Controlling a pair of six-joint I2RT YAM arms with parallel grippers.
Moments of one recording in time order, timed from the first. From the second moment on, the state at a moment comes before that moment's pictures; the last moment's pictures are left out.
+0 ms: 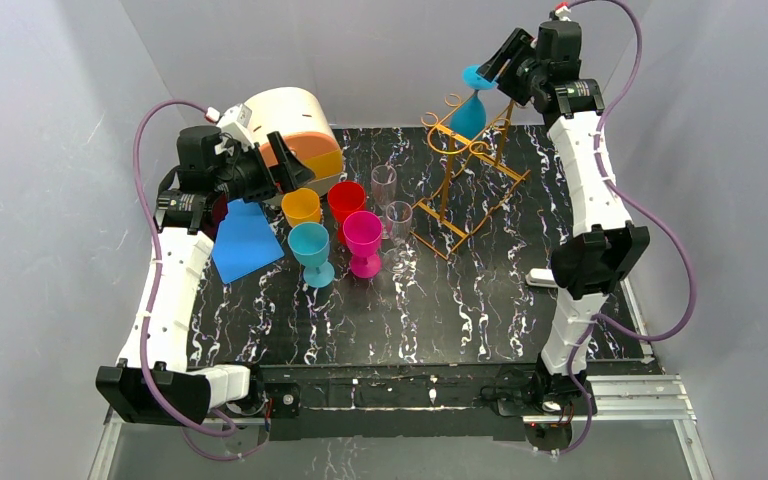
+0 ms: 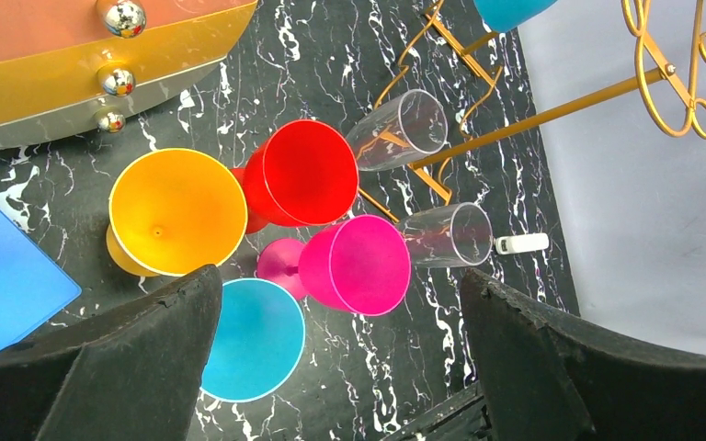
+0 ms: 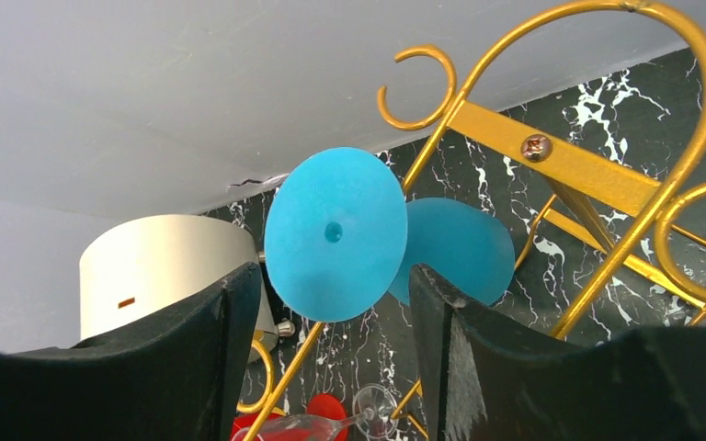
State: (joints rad) left arm -0.08 1.22 1.40 -0.68 0.43 -0.41; right arm 0.17 1.97 2.31 -0.69 -0.10 0.65
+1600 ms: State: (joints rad) left arm -0.08 1.24 1.41 -0.68 0.44 -0.45; right arm 0.14 1.90 1.99 -0.31 -0.14 1.04
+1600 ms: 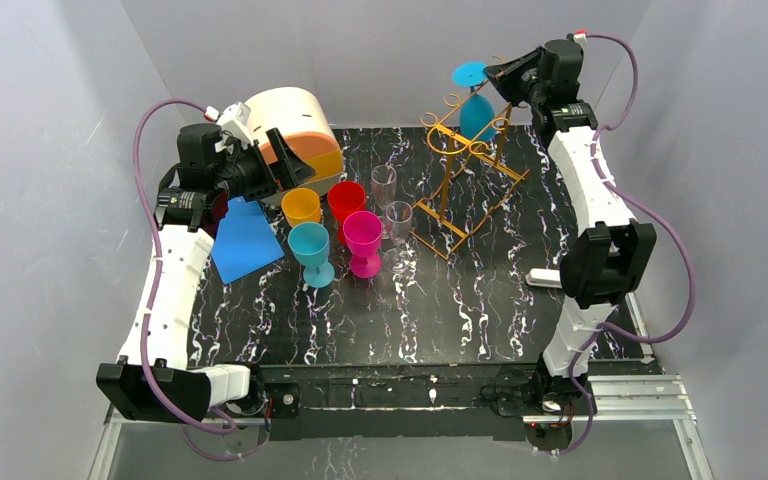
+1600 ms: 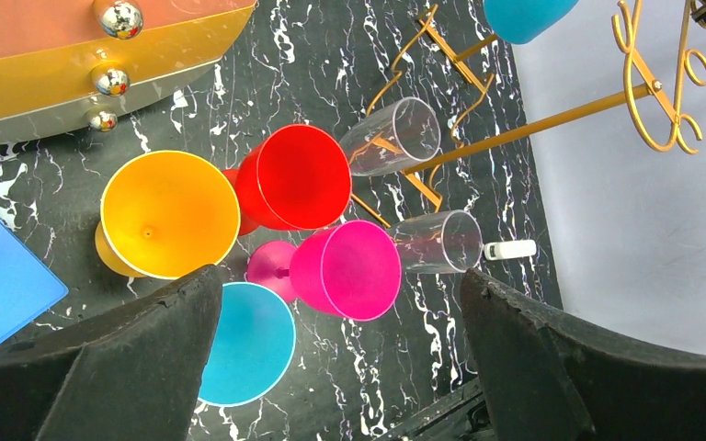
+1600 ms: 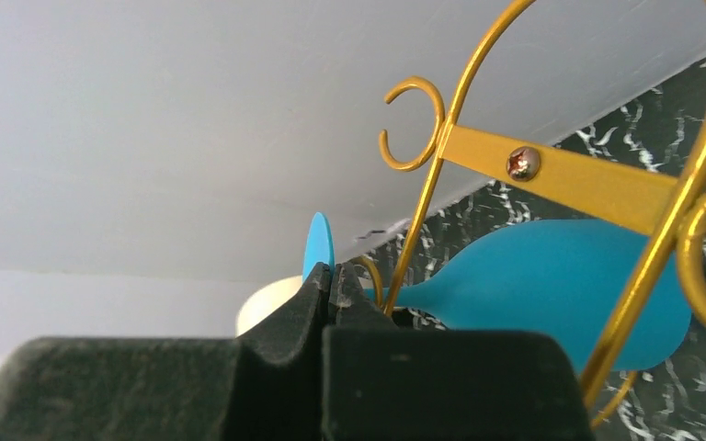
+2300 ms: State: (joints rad) left arm -0.08 1.24 1.41 -0.68 0.43 -0.45; right arm 0.14 1.92 1.98 -0.20 -0.17 1.18
